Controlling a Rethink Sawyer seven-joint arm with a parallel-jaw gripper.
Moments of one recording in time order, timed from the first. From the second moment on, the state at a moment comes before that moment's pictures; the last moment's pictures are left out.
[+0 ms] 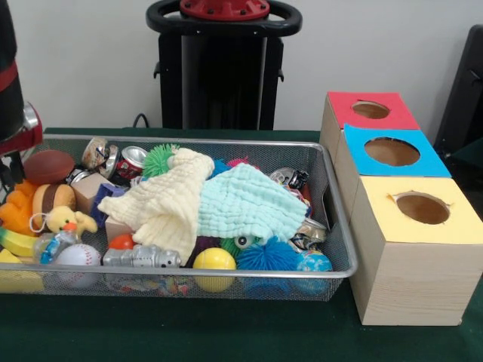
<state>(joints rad) -0.73 -0.43 0.32 1.05 -0.56 1.25 0.83</state>
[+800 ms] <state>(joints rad) -0.78 -0.53 0.37 1.15 -0.50 1.17 0.83</state>
